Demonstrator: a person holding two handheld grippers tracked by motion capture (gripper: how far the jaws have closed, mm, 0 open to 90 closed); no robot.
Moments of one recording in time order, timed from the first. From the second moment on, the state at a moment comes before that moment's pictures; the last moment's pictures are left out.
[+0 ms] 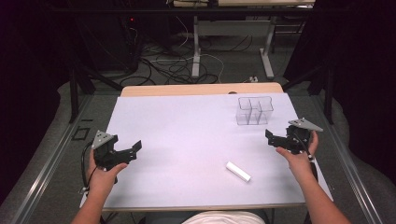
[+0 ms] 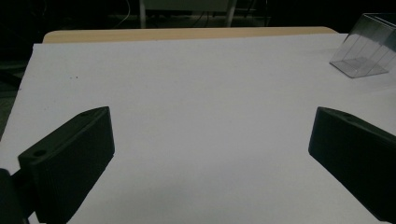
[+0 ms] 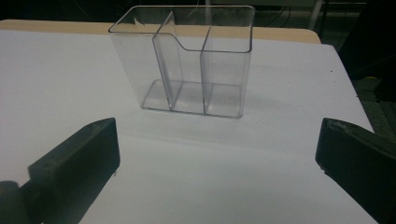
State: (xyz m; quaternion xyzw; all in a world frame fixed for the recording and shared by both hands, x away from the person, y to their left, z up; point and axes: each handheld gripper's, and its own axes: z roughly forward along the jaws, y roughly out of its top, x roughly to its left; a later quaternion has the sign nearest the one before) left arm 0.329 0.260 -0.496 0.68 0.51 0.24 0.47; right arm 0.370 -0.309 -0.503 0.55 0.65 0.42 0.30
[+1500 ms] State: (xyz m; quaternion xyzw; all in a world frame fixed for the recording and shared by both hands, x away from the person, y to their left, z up) left arm 0.331 0.264 -0.503 0.67 0.53 0.24 0.46; right arm 0.488 -0.321 -0.440 0.57 0.66 0.37 0.32
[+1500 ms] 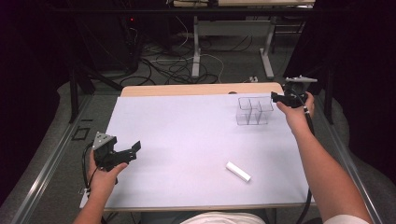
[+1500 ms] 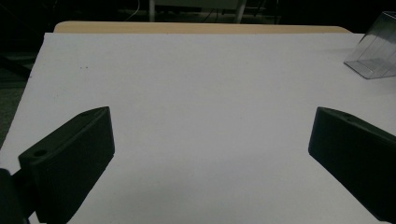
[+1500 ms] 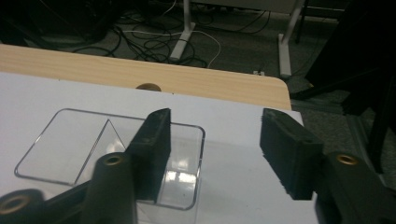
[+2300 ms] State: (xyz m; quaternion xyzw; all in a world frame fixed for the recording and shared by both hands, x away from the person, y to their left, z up) left arm 0.334 0.264 -0.508 0.67 0.53 0.24 0.45; right arm 0.518 -0.334 -0.472 0.59 0.68 0.33 0.28
